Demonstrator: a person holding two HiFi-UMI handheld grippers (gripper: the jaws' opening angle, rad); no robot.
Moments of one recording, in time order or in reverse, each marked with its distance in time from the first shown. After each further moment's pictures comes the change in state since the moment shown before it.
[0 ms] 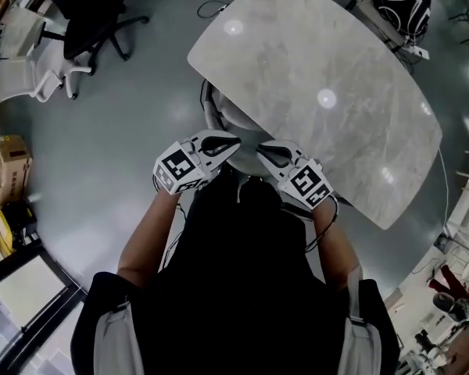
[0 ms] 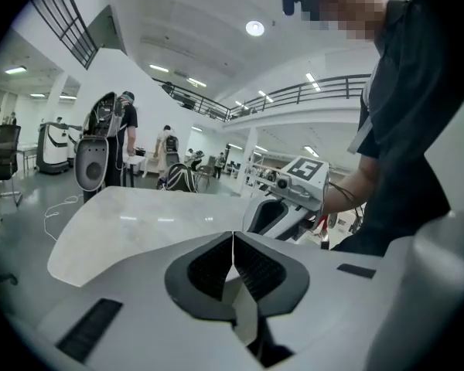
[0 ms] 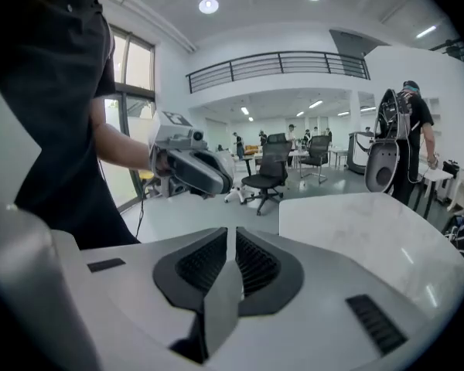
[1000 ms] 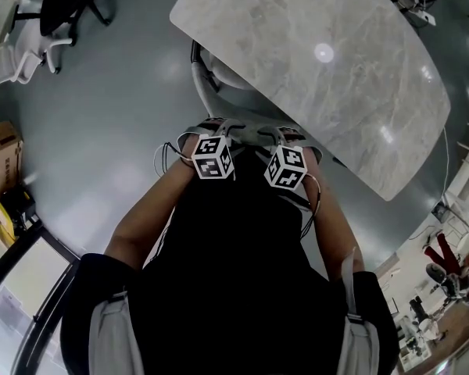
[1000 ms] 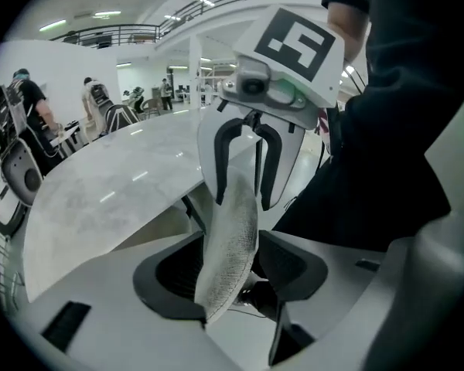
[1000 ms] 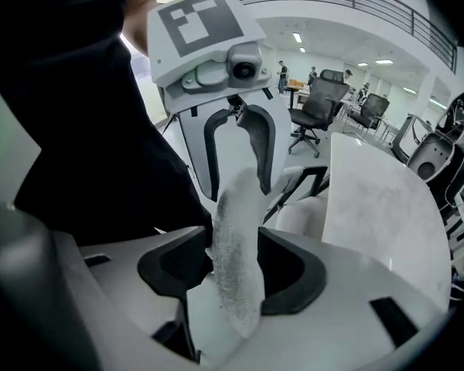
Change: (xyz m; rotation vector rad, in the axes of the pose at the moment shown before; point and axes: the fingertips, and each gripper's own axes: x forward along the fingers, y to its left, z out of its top) left arm 0.076 -0.048 -0.197 0.398 0.652 -0.189; right arm 0.038 0.051 -0.175 -0.264 0.570 0.158
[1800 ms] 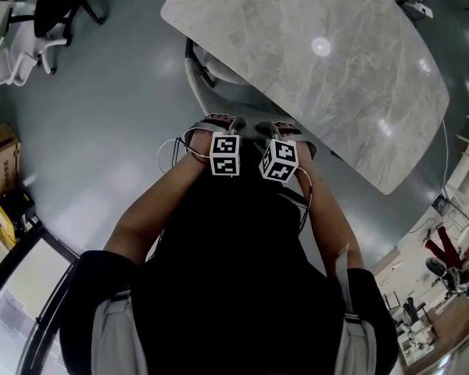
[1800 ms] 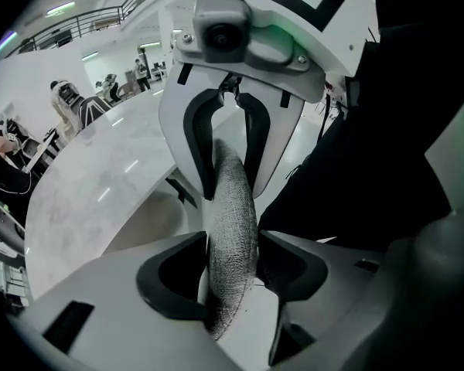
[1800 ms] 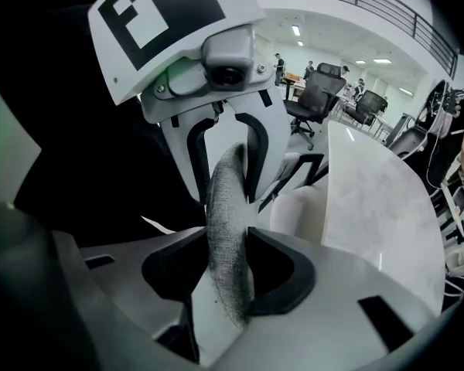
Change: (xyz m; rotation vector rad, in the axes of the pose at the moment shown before) left arm 0.048 -0.013 -0.013 0.146 0.218 -0.022; right arm 0.023 -0.004 -0.027 0.001 0.064 -0.060
